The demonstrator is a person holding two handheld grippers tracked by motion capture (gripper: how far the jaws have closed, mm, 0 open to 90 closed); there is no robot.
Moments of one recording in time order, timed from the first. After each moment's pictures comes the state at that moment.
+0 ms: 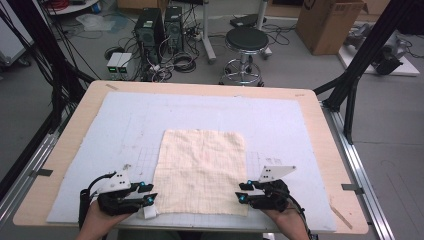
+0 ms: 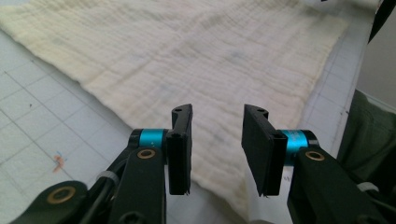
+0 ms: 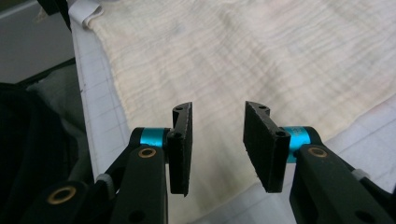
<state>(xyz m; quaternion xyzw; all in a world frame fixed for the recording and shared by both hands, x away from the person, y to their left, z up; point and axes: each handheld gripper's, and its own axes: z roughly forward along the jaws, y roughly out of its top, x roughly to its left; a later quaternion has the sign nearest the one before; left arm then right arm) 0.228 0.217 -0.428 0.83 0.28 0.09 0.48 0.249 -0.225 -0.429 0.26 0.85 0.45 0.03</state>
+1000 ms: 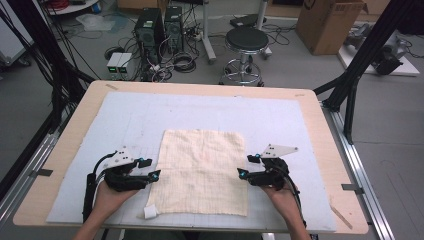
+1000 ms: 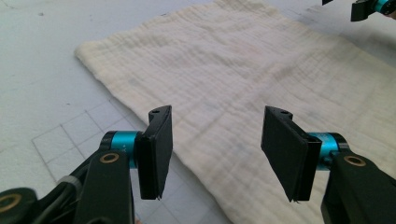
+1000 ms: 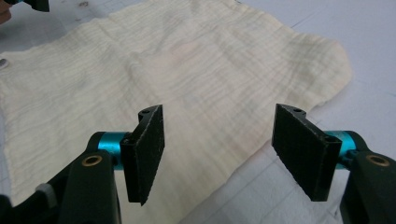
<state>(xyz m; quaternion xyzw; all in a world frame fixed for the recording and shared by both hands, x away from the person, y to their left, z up) 0.277 0.215 -0.424 0.79 0.34 0.13 0.49 0.302 -0.229 -0.423 0.32 0.82 0.46 0.11</state>
